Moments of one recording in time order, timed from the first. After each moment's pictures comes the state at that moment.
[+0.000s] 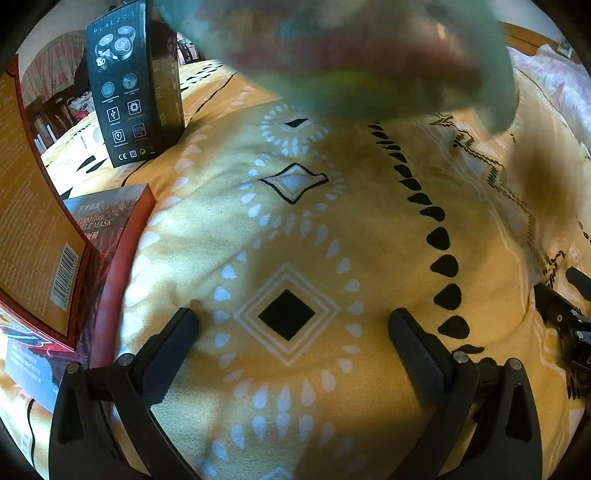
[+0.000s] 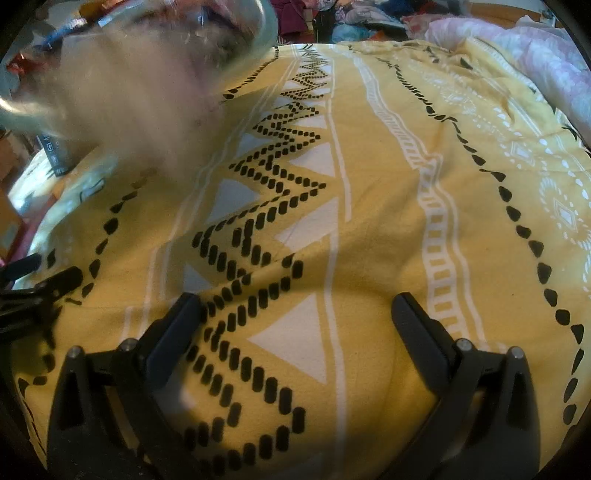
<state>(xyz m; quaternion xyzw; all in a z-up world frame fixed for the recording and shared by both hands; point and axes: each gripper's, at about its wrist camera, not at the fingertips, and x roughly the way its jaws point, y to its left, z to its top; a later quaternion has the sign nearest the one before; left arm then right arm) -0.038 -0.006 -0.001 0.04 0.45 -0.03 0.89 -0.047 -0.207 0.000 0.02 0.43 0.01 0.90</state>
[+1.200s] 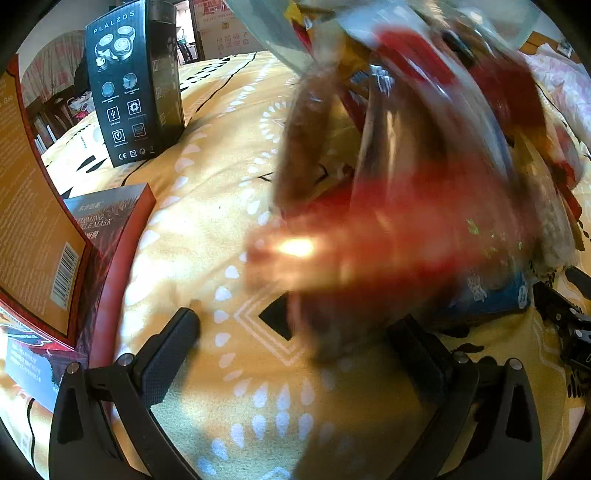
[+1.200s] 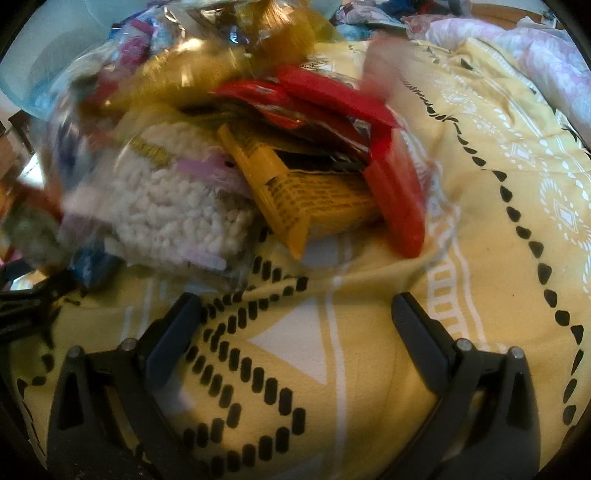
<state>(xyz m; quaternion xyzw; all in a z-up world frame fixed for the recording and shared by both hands) -0.039 -0.006 0.000 0.04 0.45 -0.03 0.89 -0.045 -0.208 -0.001 0.02 0.43 0.01 0.90</state>
